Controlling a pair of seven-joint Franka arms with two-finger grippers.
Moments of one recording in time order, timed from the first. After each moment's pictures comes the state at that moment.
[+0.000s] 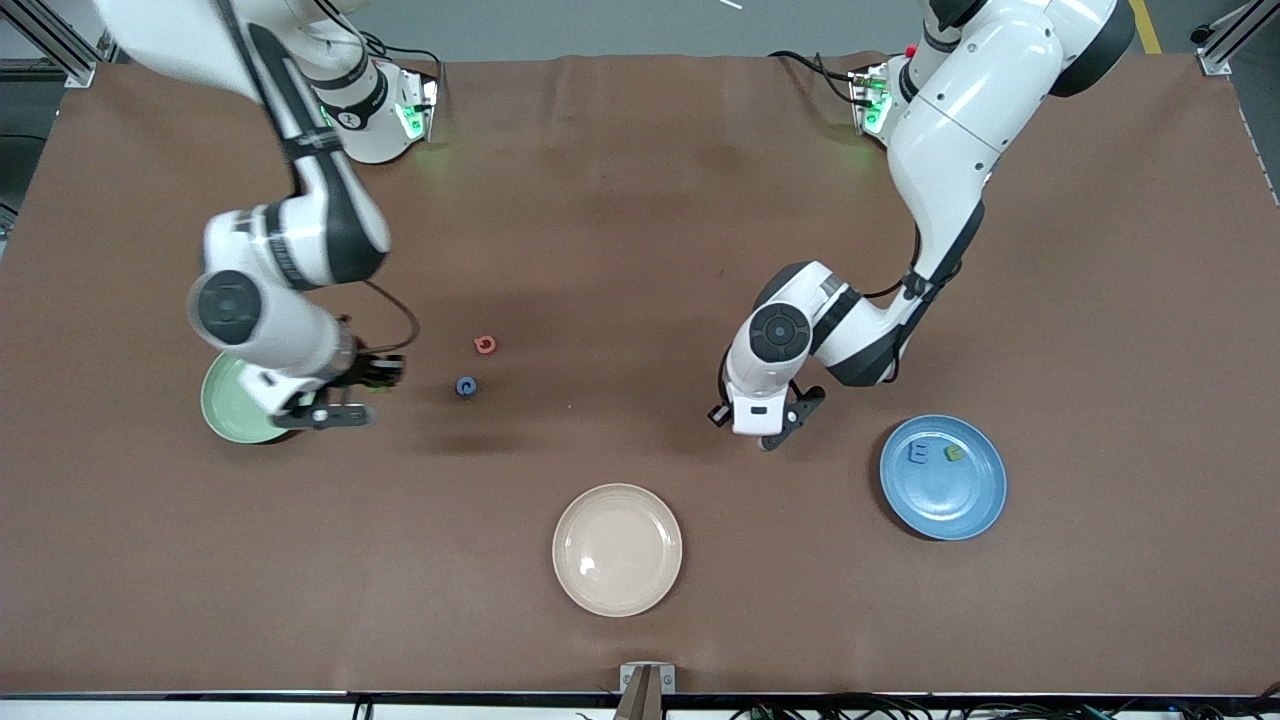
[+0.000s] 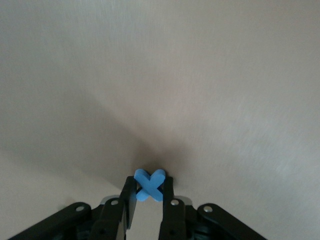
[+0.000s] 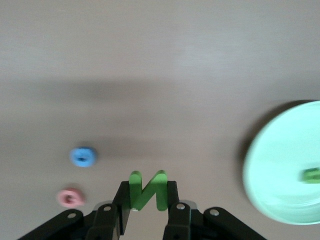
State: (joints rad) left arm -0.23 0.77 -0.38 -1.64 0.32 2.36 -1.51; right arm 0.18 0.28 -0.05 -1.97 0.03 2.13 0.04
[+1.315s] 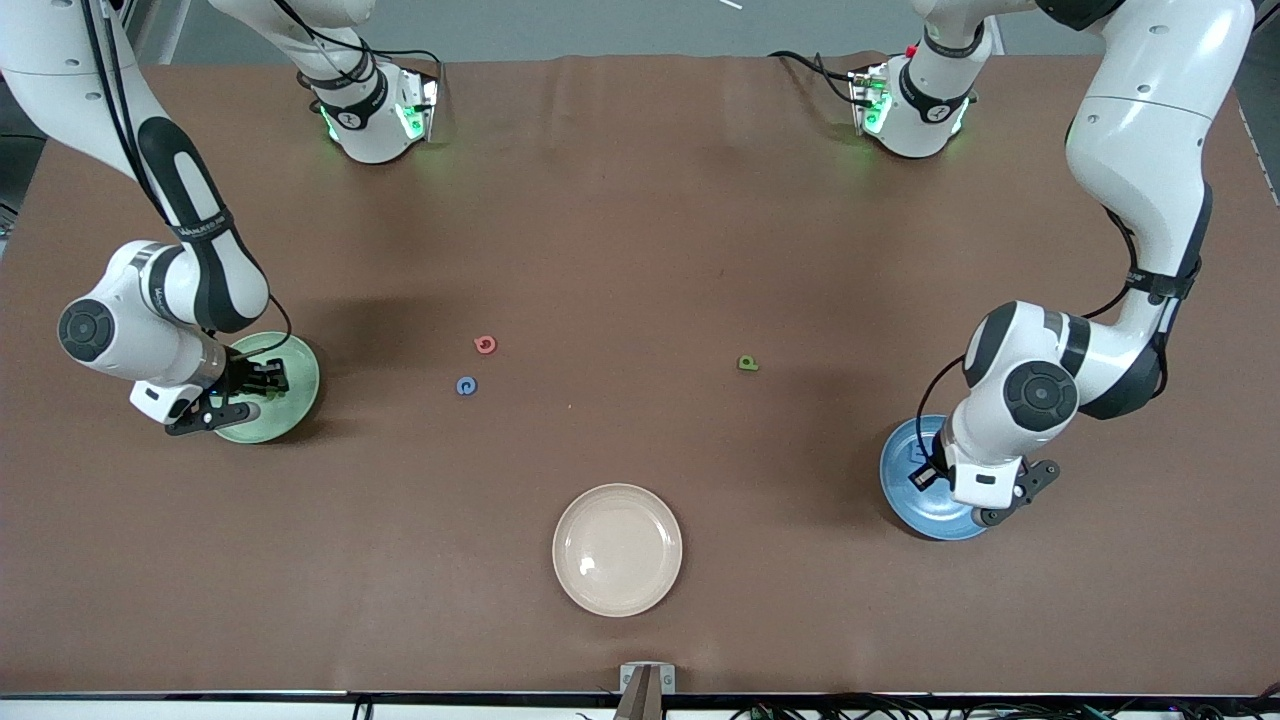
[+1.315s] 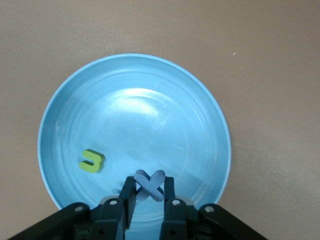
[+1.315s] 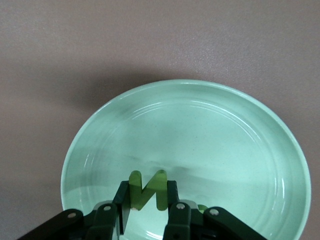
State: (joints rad) left arm 0.15 0.67 -0.37 -1.64 0.41 2.27 -1.01; right arm -0.13 0.43 -0.05 -2.12 0.03 2.43 -0.44
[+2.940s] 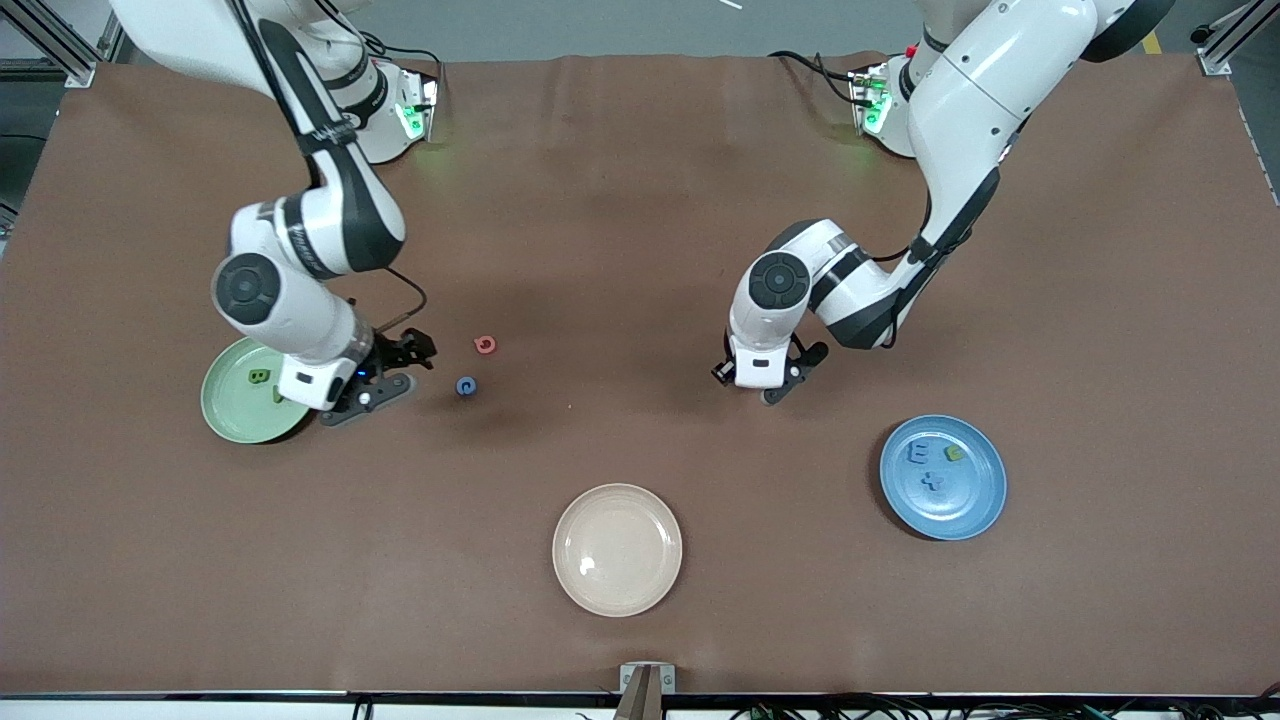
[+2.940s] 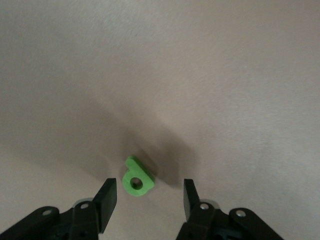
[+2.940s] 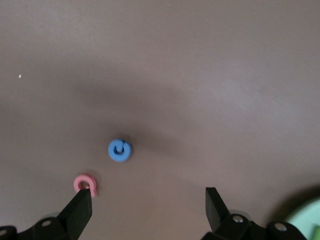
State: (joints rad) left arm -0.13 0.66 -0.53 -1.90 0.42 2.39 -1.64; right arm 0.29 0.31 -0.01 -2.04 0.10 2.32 -0.23
